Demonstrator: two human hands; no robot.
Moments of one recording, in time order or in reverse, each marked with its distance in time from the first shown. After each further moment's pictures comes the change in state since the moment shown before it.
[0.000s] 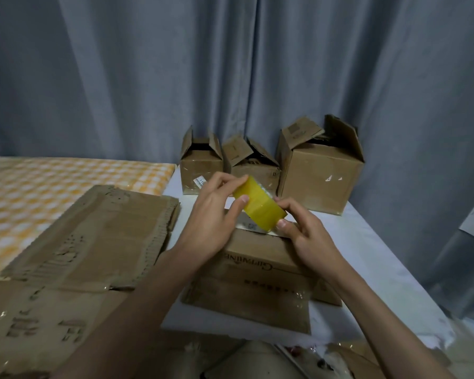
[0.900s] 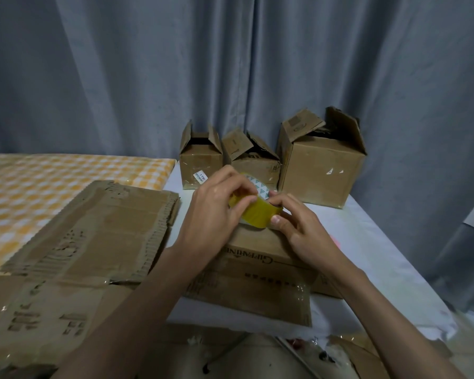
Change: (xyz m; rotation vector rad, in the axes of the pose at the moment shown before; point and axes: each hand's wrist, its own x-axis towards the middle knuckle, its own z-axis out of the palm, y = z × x) left_hand -0.004 0.016 -0.004 0.031 0.111 0.204; right_hand -0.002 -0.005 0.003 -0.038 -0.055 -0.015
